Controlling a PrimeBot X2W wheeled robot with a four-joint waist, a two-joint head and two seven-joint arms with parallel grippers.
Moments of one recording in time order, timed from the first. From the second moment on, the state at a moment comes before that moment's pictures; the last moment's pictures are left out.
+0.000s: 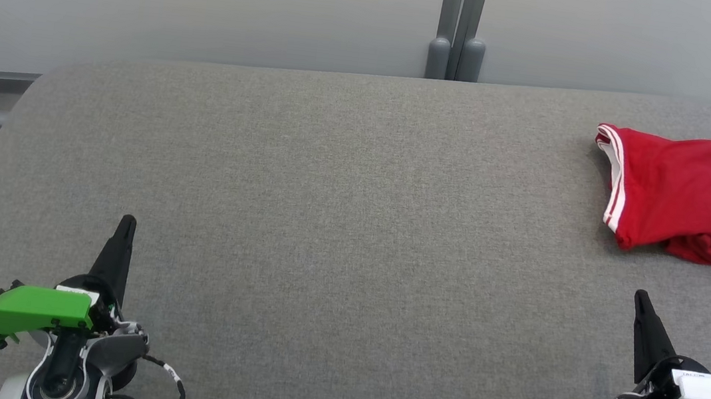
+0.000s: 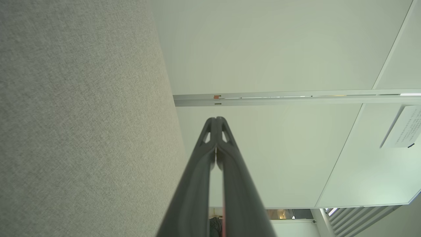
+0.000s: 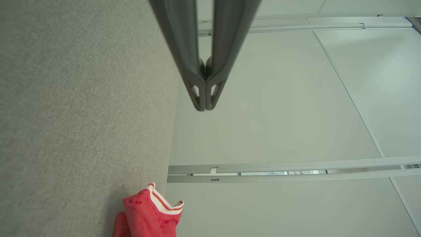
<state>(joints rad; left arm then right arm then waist) -0.20 0.05 0.08 0.35 -1.61 -0.13 0.17 -0.04 -0.05 -0.14 0.17 1.62 0.13 0.05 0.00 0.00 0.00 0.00</state>
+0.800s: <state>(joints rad) -0.20 0.05 0.08 0.35 -1.61 -0.13 0.17 -0.04 -0.05 -0.14 0.17 1.62 0.13 0.05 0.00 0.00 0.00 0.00</state>
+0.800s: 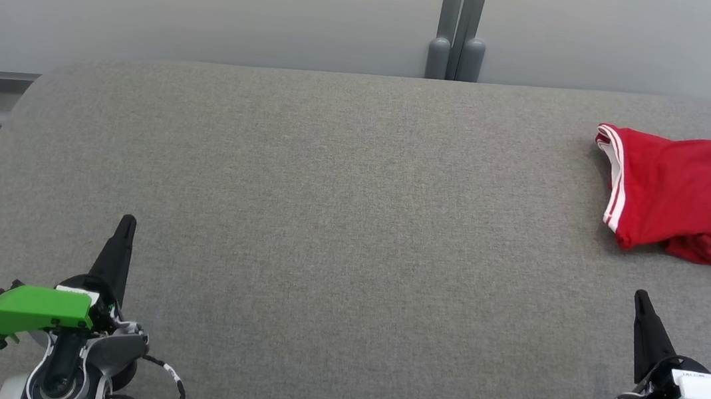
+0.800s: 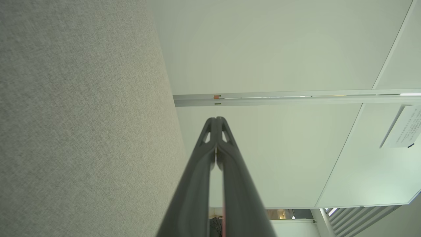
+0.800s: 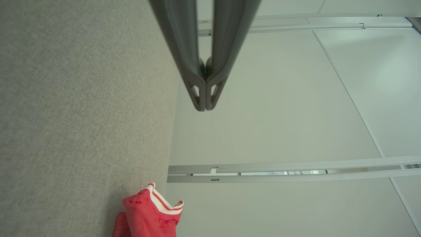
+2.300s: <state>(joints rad) -0.20 0.05 0.08 0.35 -1.61 -0.13 0.17 -0.04 -0.05 -0.14 0.17 1.62 0.13 0.05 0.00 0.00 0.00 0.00</state>
